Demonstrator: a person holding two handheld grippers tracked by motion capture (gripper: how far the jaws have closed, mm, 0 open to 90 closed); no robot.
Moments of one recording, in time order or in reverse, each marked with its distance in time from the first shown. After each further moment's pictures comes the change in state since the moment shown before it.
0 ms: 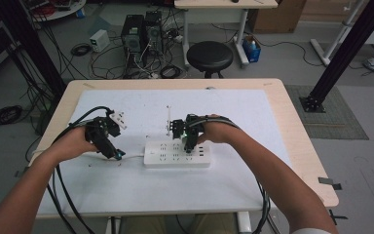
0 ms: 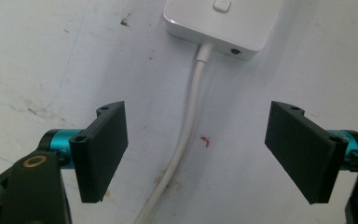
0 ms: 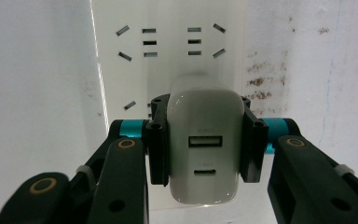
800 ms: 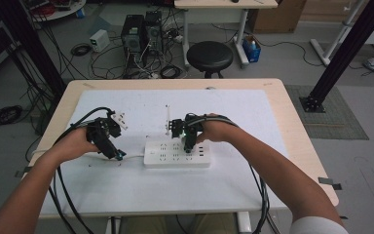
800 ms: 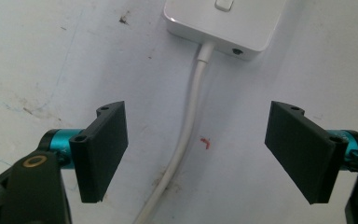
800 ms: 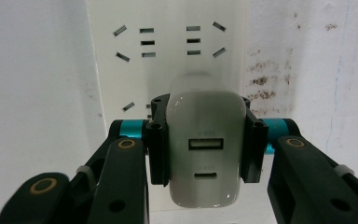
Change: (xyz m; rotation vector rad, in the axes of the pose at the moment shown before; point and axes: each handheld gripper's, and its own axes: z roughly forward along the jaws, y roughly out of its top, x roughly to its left) left arm 0.000 0.001 0.005 0.001 0.005 -0.011; right arm -0.004 0.004 0.003 0.023 0.026 0.006
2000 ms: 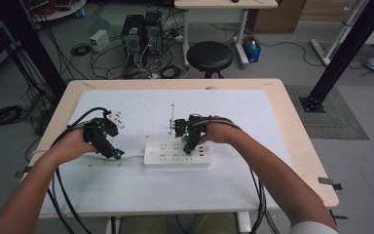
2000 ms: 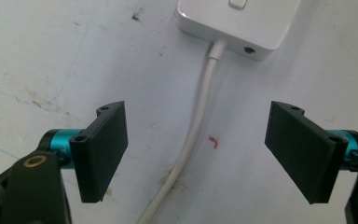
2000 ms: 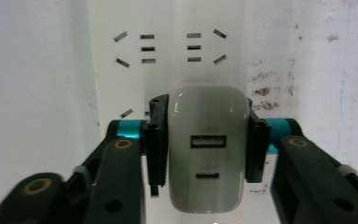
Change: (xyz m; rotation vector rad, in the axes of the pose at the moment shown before) left arm 0.004 -0.010 0.000 -0.042 0.021 -0.035; right arm -0.004 -0.013 0.005 -0.110 0.028 -0.009
